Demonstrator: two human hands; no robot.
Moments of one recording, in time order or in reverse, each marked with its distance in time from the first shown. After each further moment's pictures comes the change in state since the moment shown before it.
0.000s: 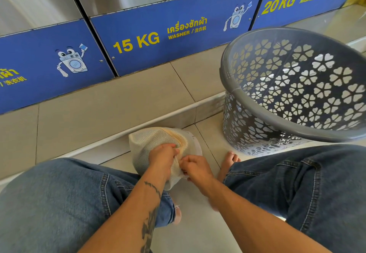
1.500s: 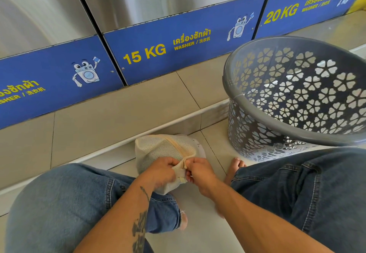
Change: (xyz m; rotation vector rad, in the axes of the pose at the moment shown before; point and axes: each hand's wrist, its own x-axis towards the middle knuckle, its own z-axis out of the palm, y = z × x) left_hand -0.019 0.007 -0.043 0.868 -0.320 0.215; right_hand -0.003 -0.015 0.007 0.252 -0.047 0.048
